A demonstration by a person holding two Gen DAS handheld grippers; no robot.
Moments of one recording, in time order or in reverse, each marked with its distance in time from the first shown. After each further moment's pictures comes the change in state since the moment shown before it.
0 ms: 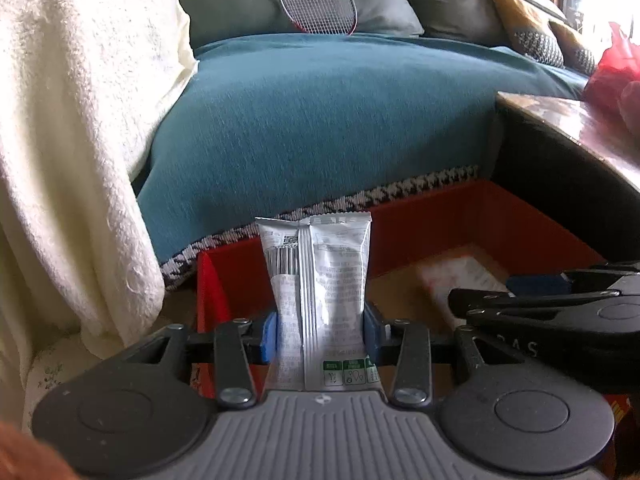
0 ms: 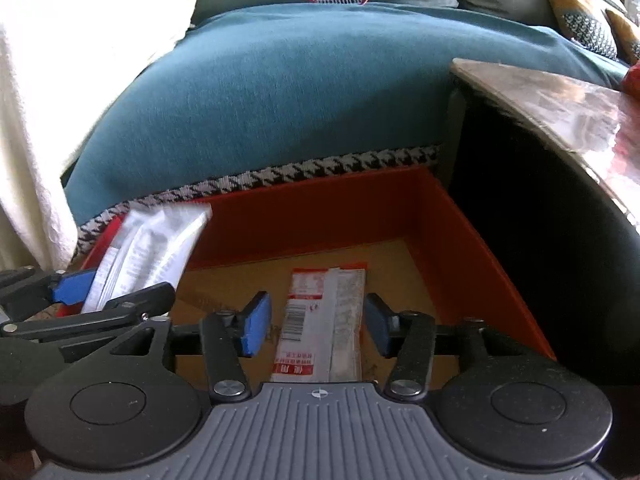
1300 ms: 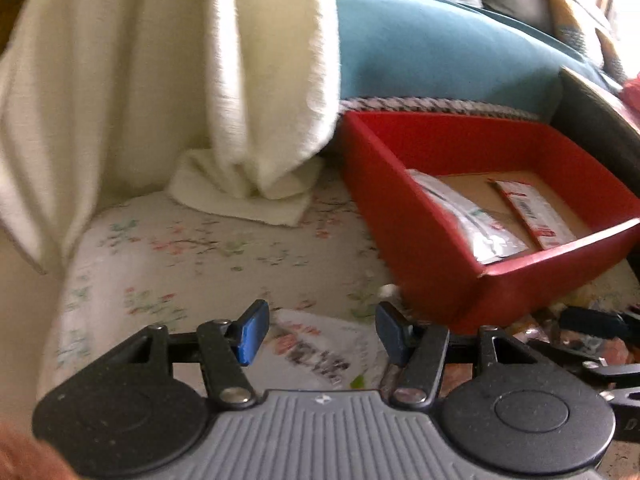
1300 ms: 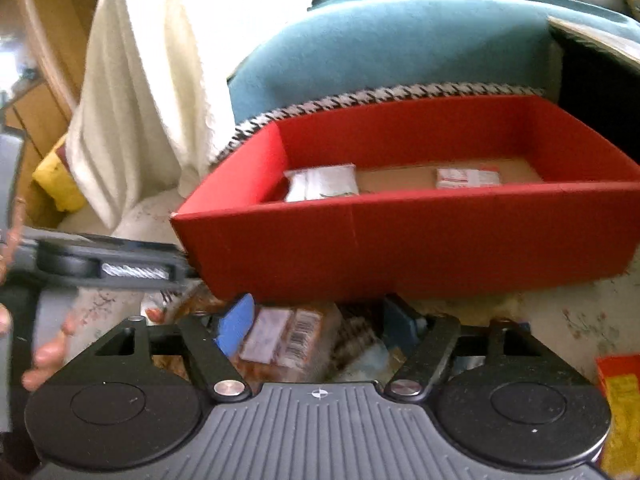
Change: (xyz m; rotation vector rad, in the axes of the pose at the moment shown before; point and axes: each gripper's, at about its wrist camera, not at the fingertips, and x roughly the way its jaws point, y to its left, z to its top) left arm -0.021 0.097 -0.081 -0.146 0.146 -0.024; right arm -0.025 0.037 -0.089 -0.087 0.007 0.328
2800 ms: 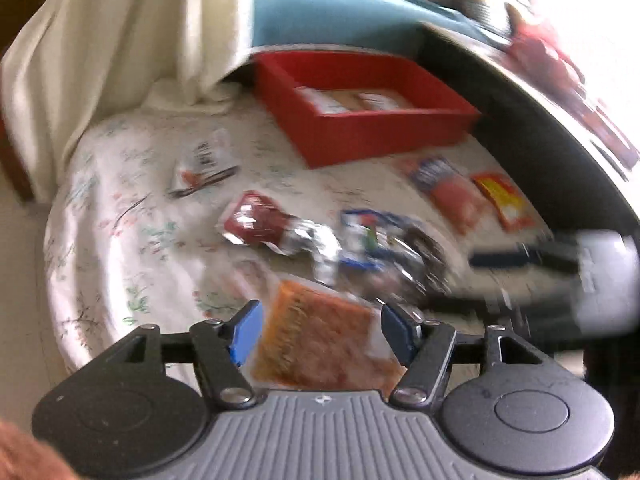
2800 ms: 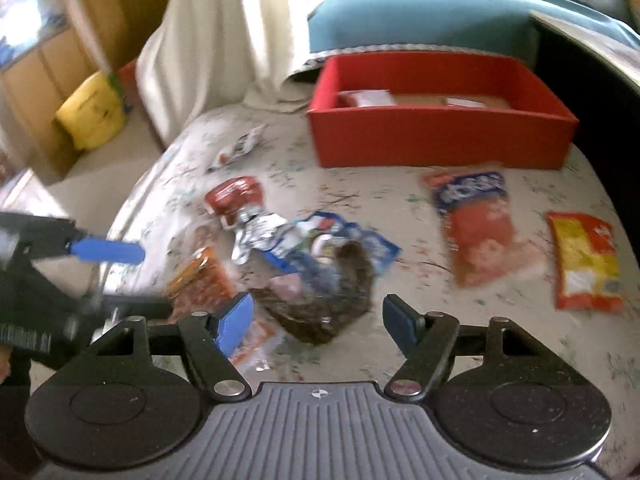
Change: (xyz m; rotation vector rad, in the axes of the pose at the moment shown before) left arm -0.150 -0.015 -0.137 0.125 0.048 -0.232; right arm -0.116 0.046 -0.092 -0.059 0.114 -0.040
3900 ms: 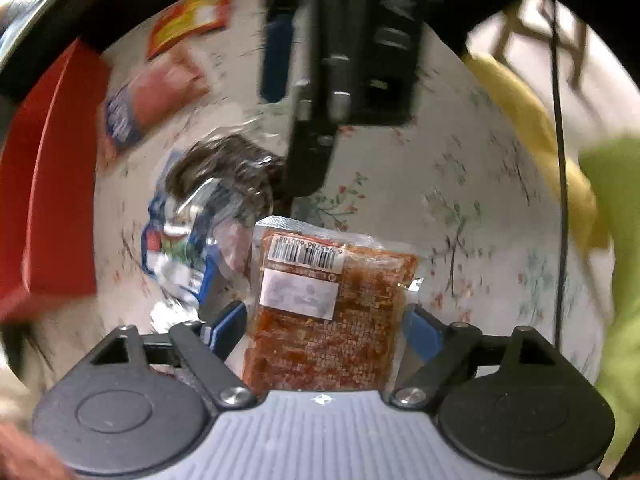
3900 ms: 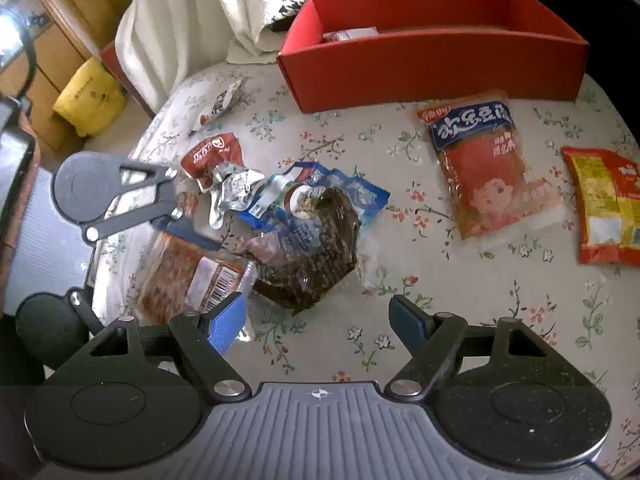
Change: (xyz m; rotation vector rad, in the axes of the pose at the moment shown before) left arm 0.079 -0.072 -0.011 1.283 0.395 -0.204; right arm 0.029 -0.026 -0.002 0.069 0.157 0.078
